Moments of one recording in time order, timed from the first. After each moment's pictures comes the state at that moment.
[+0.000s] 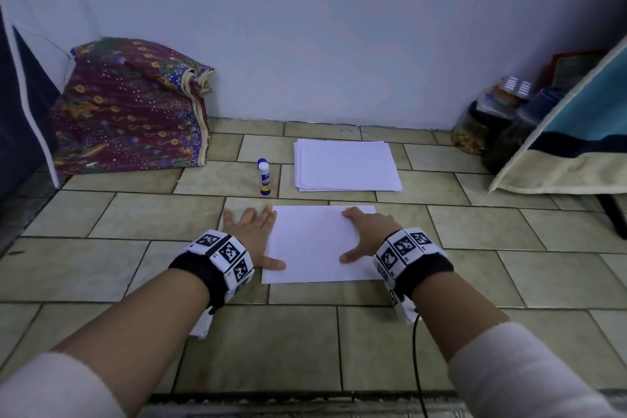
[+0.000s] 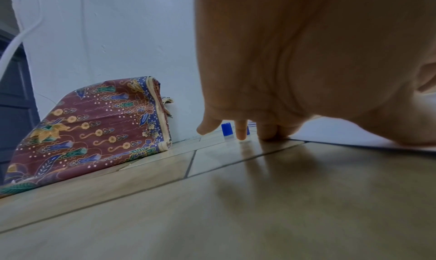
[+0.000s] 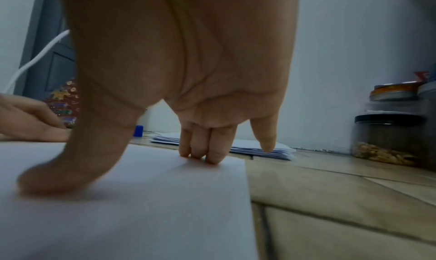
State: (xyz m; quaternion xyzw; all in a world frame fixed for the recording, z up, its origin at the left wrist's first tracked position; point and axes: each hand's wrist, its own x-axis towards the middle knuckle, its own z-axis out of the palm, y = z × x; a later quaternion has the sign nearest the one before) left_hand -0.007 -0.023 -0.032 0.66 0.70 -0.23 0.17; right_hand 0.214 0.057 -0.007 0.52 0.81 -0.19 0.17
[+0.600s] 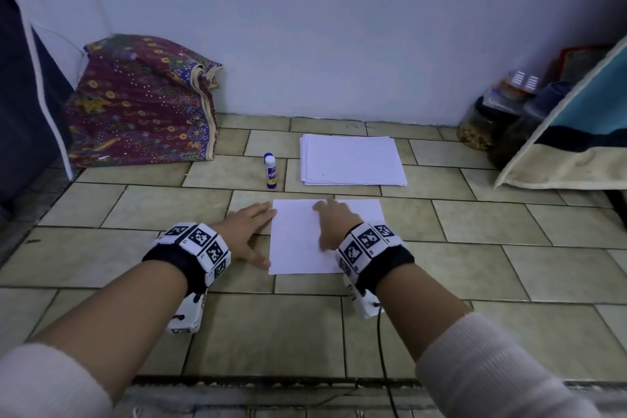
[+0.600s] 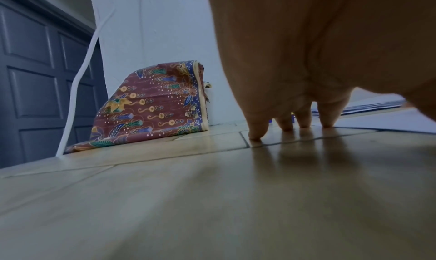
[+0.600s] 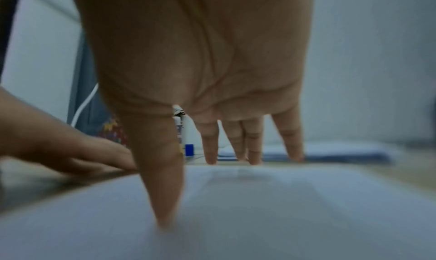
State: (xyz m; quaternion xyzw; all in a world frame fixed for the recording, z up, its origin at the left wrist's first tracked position) left_hand -0.047 -0.034 -0.038 0.71 0.65 -0.08 0.26; right_hand 0.149 0.028 -0.009 0.51 0.83 -0.17 0.13
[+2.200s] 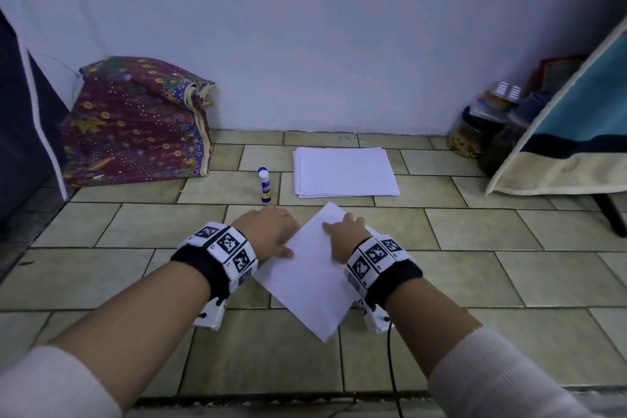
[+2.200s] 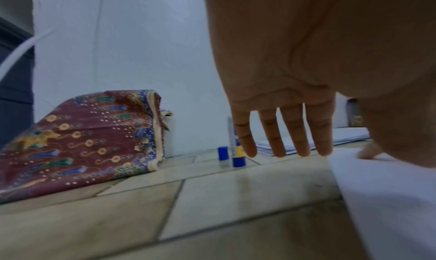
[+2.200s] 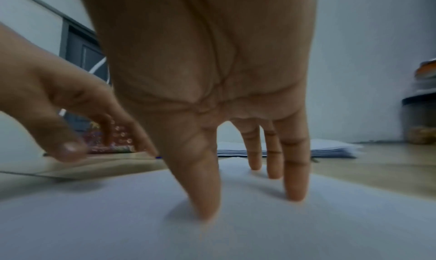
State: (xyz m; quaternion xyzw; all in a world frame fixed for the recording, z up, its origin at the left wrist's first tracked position) left_hand 0.007 -0.010 0.003 0.76 0.63 -0.13 0.14; right_hand 0.172 0.031 -0.011 0.50 0.84 -0.09 0.20
